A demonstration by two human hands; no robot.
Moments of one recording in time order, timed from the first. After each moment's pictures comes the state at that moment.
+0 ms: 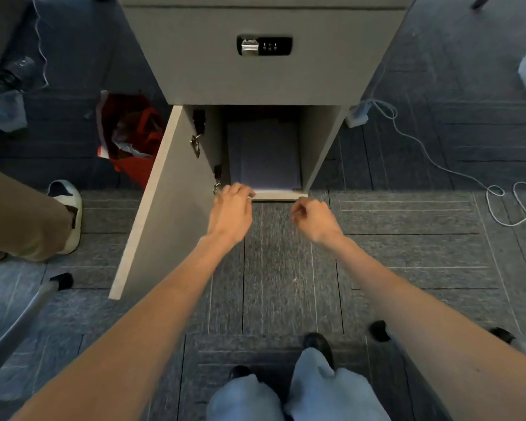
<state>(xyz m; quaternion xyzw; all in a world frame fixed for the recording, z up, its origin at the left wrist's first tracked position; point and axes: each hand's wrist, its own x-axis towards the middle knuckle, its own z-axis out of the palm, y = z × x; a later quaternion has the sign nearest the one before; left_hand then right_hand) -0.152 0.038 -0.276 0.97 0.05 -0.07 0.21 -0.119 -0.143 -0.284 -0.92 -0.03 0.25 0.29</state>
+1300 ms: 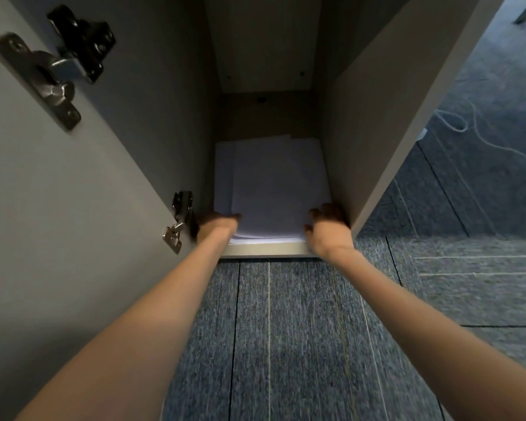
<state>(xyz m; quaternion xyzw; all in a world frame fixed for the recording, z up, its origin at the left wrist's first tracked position) 0.073 0.093 -0.615 0.83 0.41 -0.20 0.32 0.084 -0.112 -0.621 -0.98 -0.06 0.10 0.14</state>
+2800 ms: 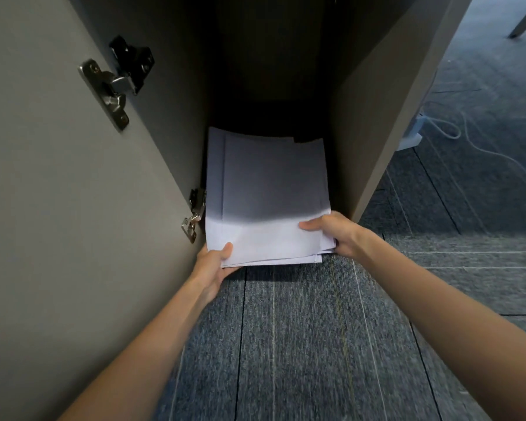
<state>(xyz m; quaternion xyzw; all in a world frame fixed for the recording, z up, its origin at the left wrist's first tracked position) -0.040 0.095 -0.605 0.55 0.34 -0.06 0.76 0.068 -0.127 -0.584 -0.67 0.12 0.35 0.64</state>
